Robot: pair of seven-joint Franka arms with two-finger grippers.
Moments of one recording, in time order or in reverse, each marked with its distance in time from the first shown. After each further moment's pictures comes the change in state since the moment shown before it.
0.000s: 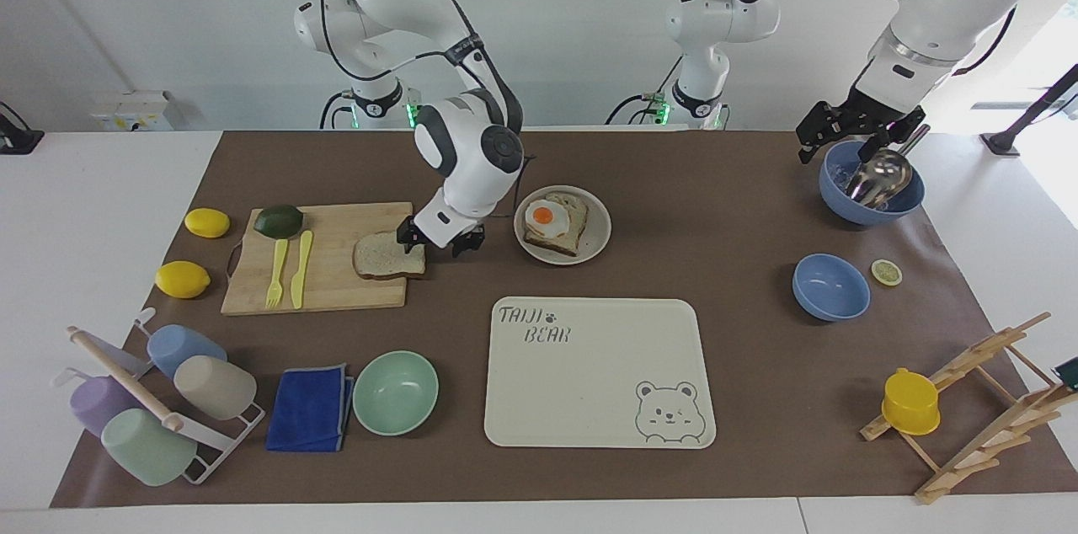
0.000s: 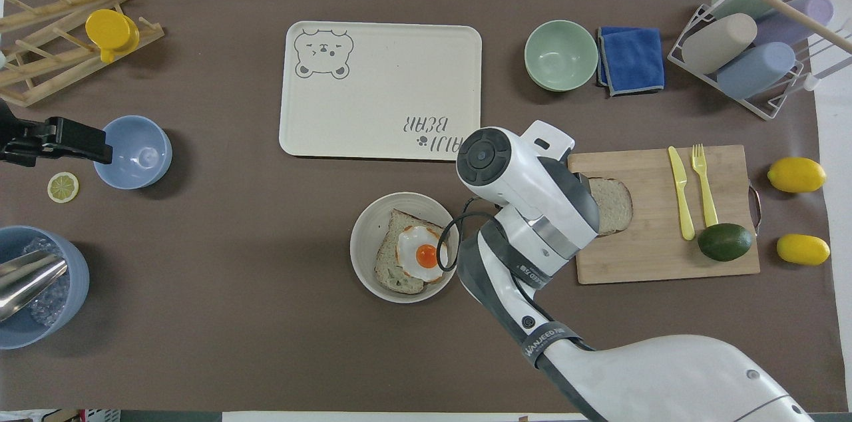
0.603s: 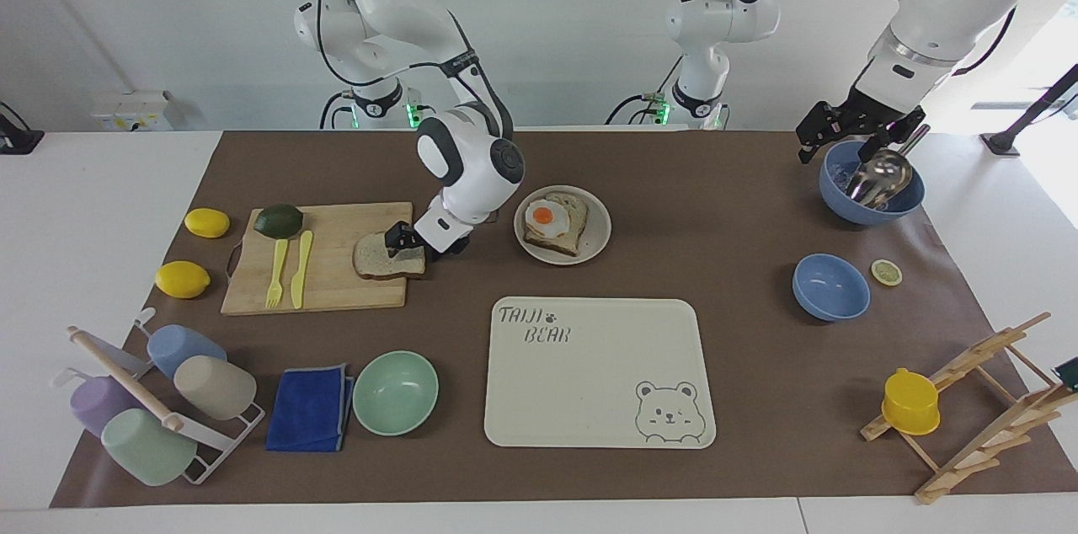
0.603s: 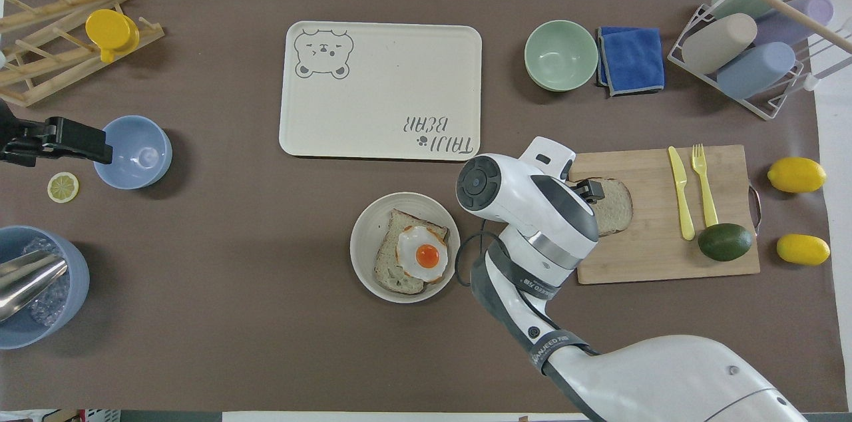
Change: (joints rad) left arm 0.000 0.000 0.000 0.000 0.000 0.000 0.000; right arm -0.003 -0.020 -0.008 -0.092 -0.119 0.020 0.001
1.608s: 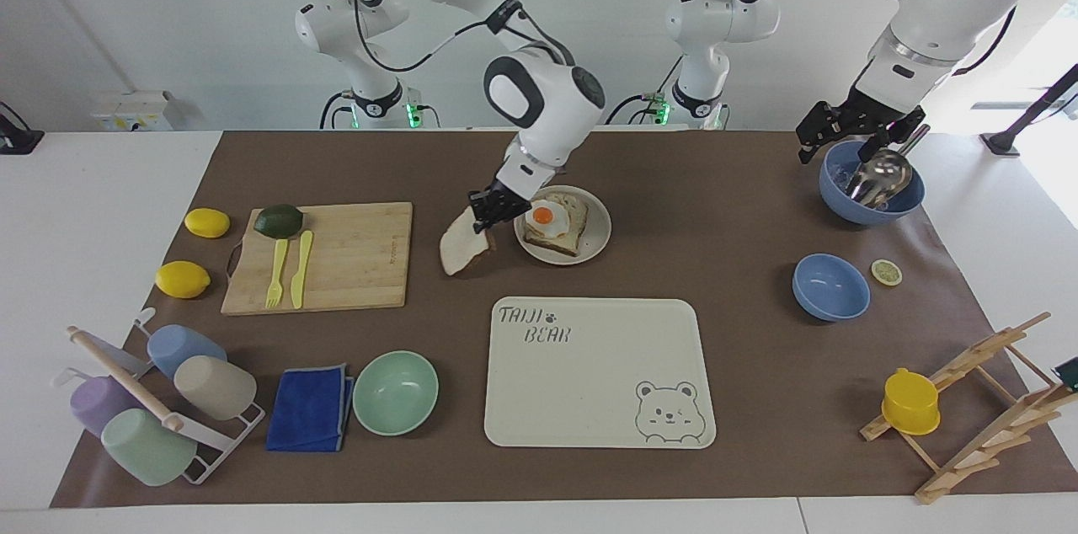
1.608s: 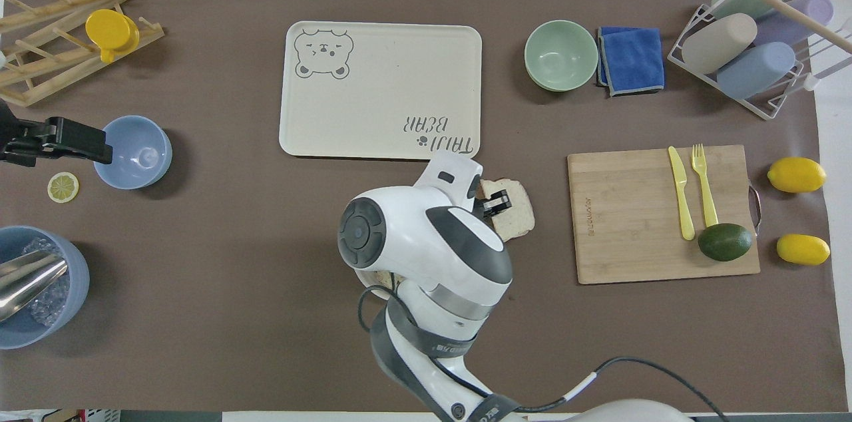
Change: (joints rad) left arm 0.000 0.000 0.000 0.000 0.000 0.000 0.000; right arm 0.125 0.001 0.163 0.274 0.108 -0.142 0.046
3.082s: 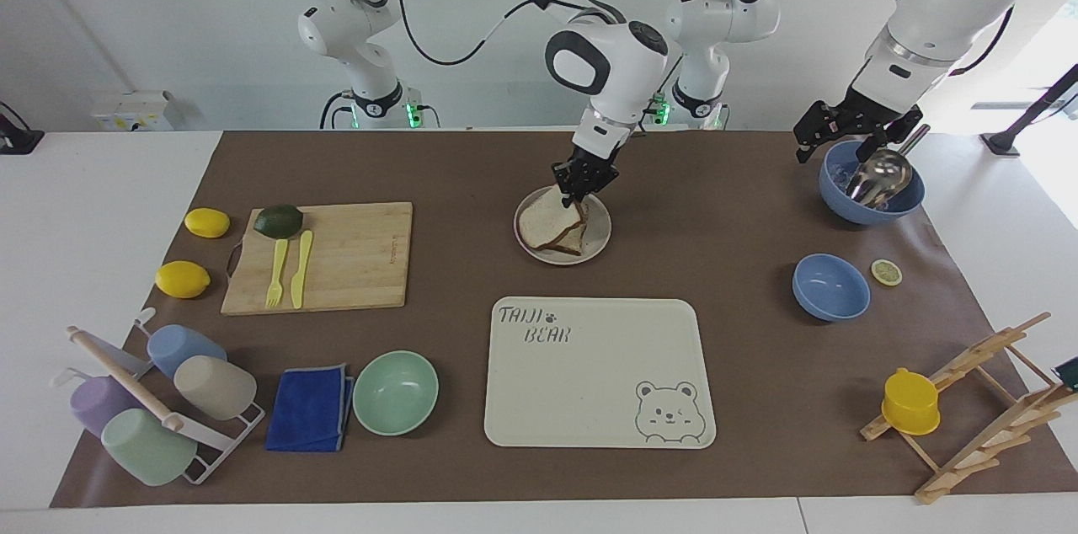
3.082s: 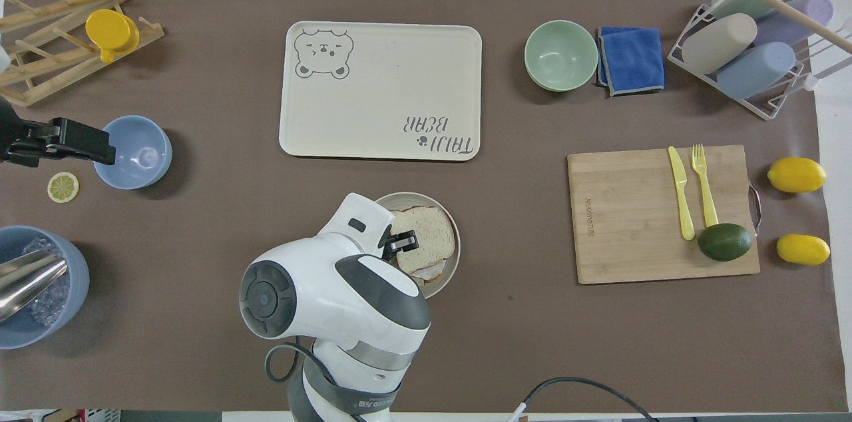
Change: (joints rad) left arm 0.000 0.000 -0.007 0.000 0.000 -0.003 0.000; right arm 0.130 0.074 0.002 0.110 0.117 0.122 0.151
